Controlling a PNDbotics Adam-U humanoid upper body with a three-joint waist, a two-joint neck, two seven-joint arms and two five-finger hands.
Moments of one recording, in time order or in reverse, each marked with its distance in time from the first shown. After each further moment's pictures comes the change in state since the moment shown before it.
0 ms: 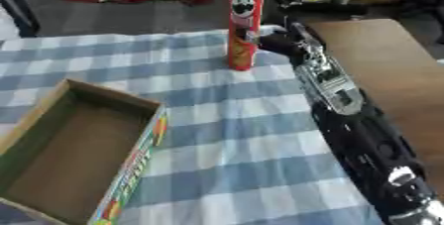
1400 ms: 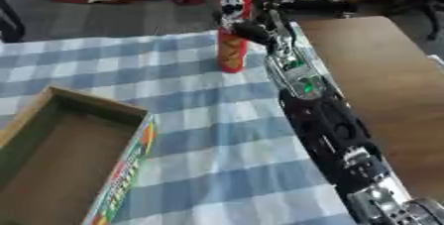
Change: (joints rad) left arm -0.021 -0.009 -0.013 0.000 0.006 0.007 -0.018; right arm -0.162 0.057 -0.052 0.145 0.102 -0.103 -0.128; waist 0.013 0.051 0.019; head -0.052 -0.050
